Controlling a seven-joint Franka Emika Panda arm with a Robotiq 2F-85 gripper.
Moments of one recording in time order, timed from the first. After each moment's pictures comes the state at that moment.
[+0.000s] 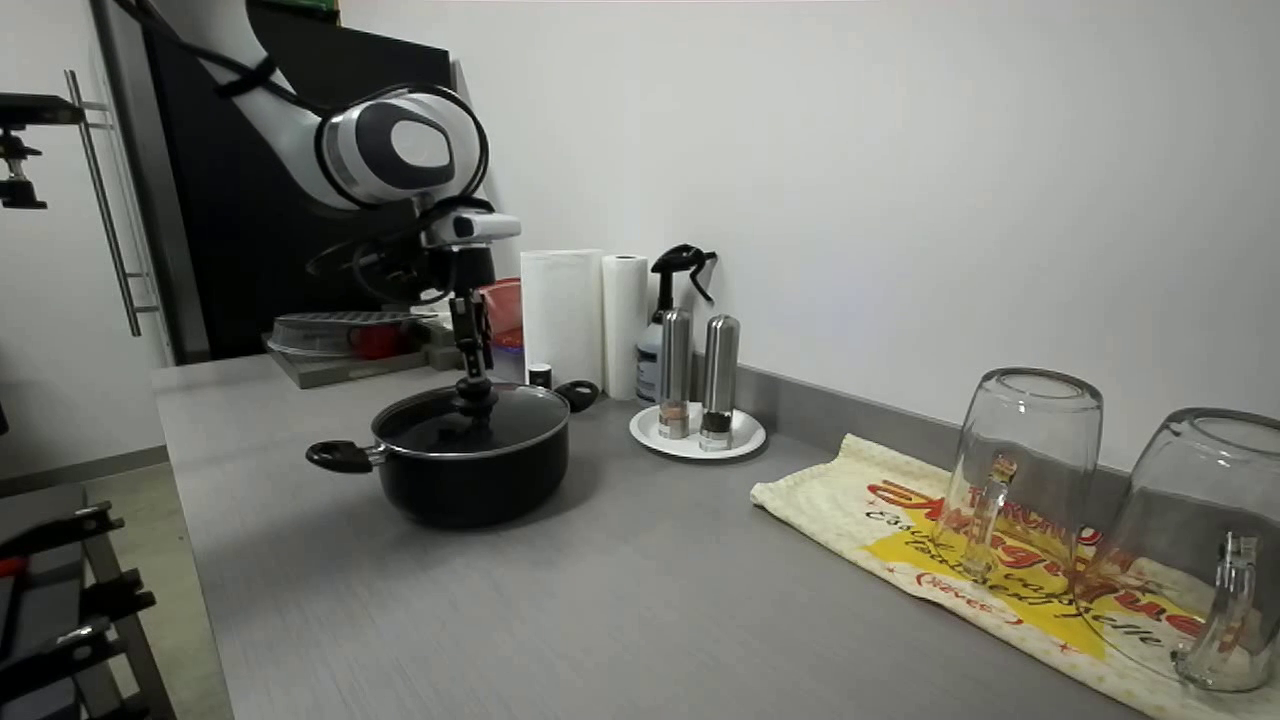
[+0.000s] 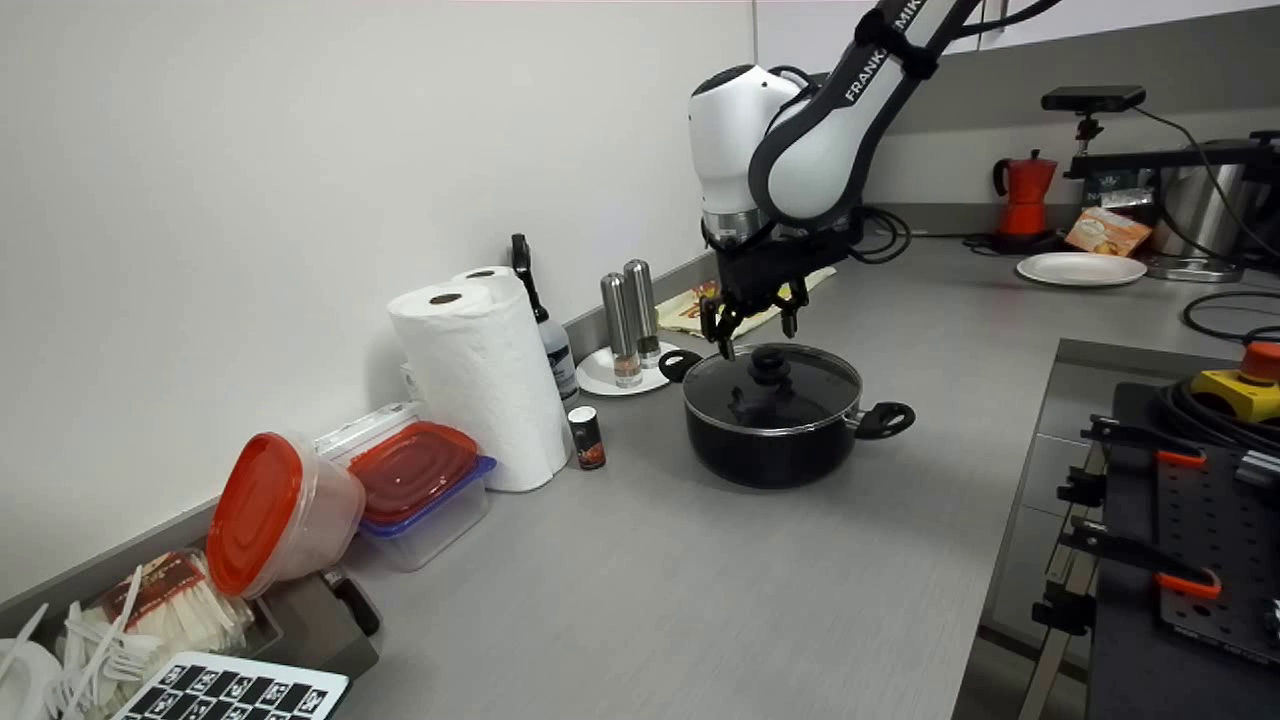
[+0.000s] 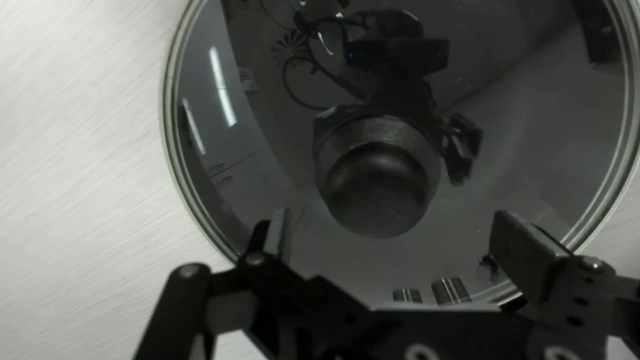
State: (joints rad) arm 0.13 0.37 -0.05 -2.09 -0.33 2.46 0.92
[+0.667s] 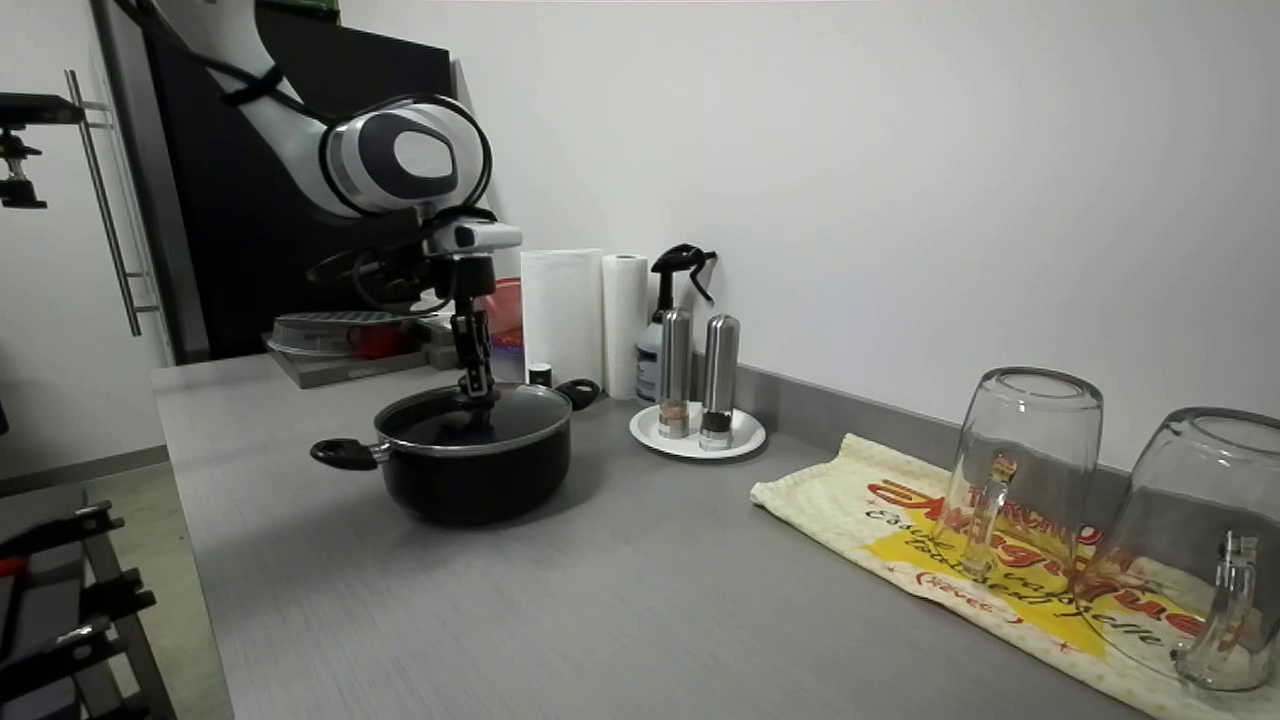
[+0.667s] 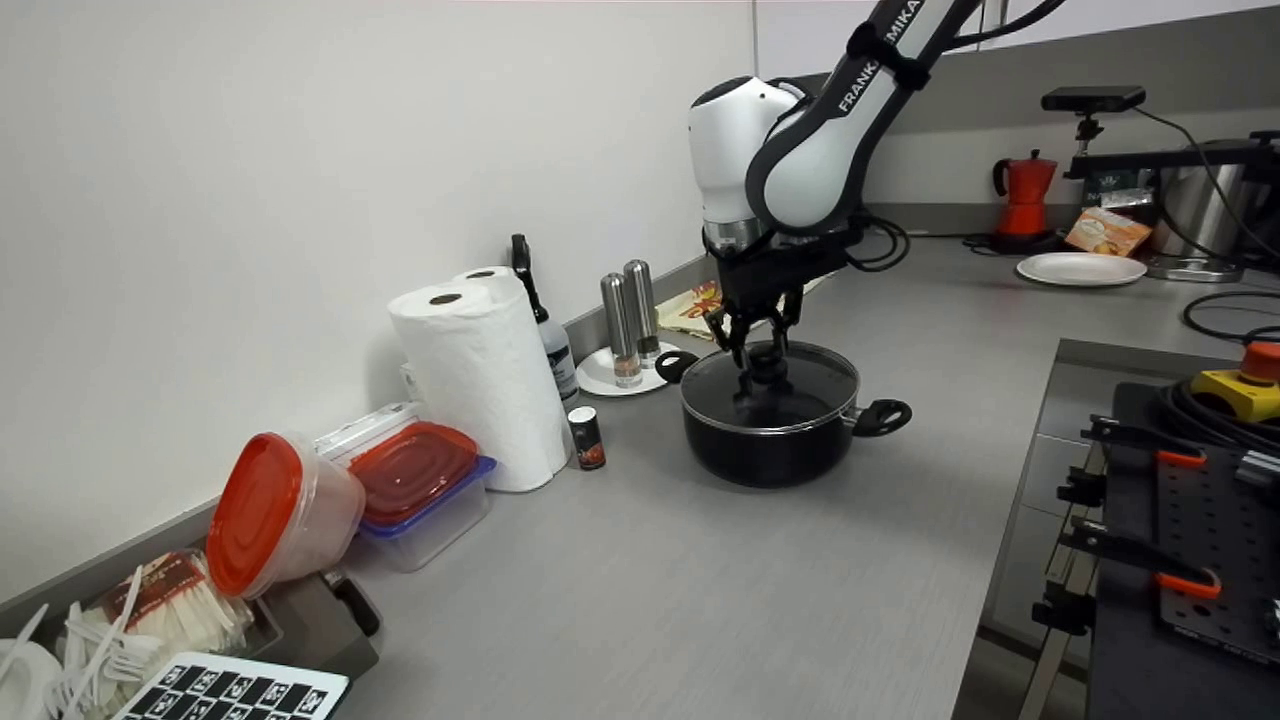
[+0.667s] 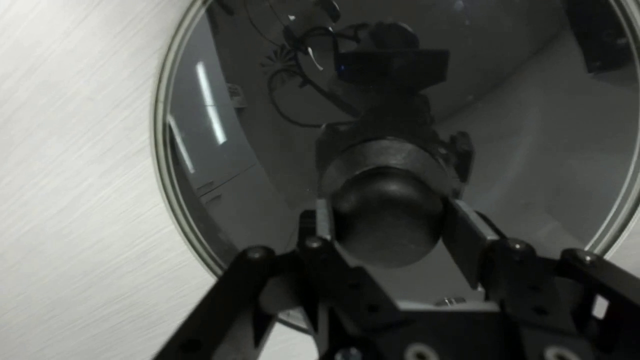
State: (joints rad) arm 0.13 0.39 -0.06 -2.08 -0.30 2.46 0.92
